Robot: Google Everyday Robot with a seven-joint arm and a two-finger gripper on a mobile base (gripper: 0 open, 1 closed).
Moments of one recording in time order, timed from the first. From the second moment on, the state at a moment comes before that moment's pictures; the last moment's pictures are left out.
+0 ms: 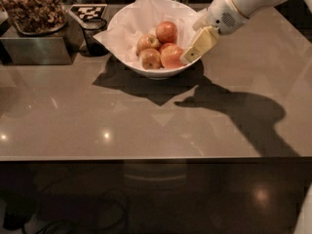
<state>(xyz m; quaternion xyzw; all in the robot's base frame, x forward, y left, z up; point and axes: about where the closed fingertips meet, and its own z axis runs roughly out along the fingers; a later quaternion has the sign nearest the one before) 0.647 -0.113 0.942 -0.55 0.76 0.16 0.31</state>
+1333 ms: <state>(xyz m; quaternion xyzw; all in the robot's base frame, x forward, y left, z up) 0.697 -0.065 0.917 -0.53 0.78 0.13 0.29</state>
